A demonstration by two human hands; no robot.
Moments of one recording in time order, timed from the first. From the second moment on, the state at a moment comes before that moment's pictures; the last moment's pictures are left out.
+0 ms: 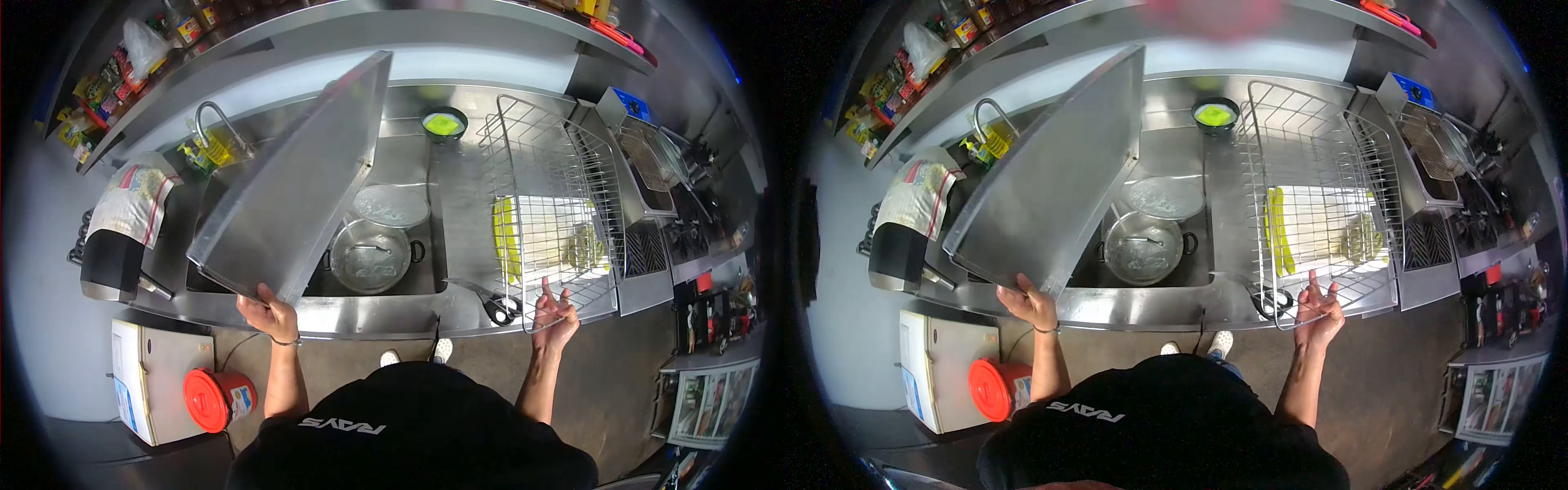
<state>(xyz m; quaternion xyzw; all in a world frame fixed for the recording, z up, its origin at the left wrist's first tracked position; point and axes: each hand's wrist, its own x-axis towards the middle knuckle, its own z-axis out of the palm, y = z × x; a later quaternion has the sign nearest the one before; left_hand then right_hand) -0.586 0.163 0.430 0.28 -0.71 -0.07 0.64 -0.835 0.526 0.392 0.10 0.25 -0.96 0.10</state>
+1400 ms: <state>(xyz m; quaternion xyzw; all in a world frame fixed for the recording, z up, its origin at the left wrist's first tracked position) -0.473 0.170 0.332 0.43 -0.33 -0.70 0.46 -0.733 0.354 0.398 0.02 0.25 -0.88 0.40</state>
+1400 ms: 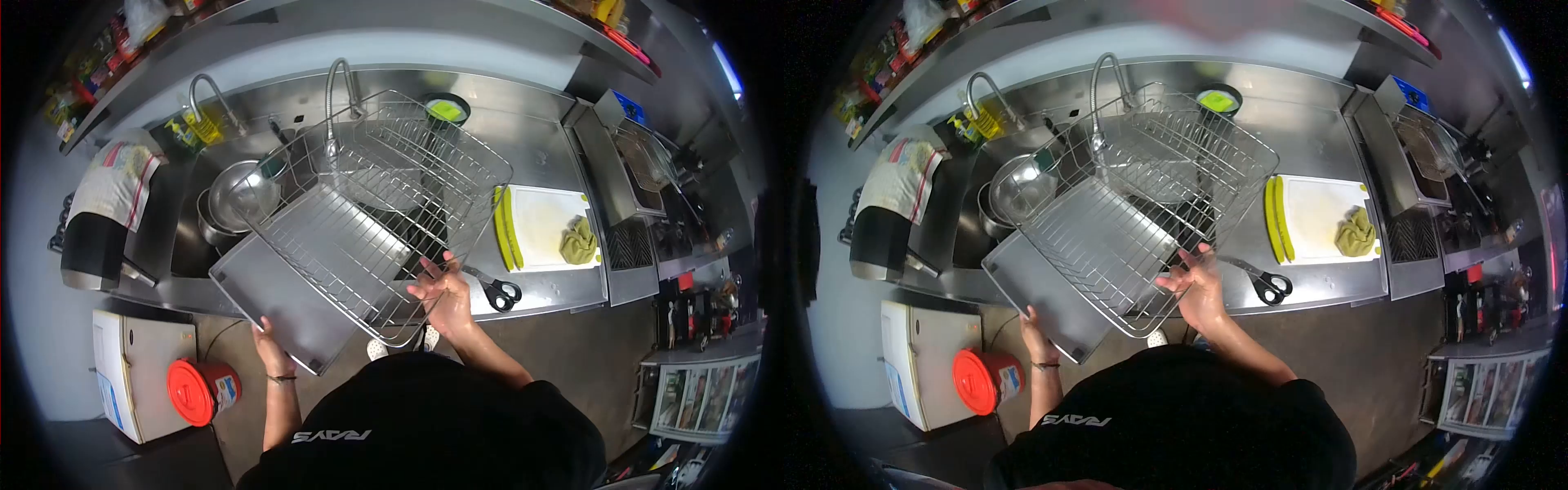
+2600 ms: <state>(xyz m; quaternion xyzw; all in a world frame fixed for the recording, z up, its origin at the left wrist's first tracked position) -0.400 0.072 0.440 0.37 -0.30 -0.65 0.60 -0.811 0.238 0.283 -0.03 0.34 -0.79 0.51</state>
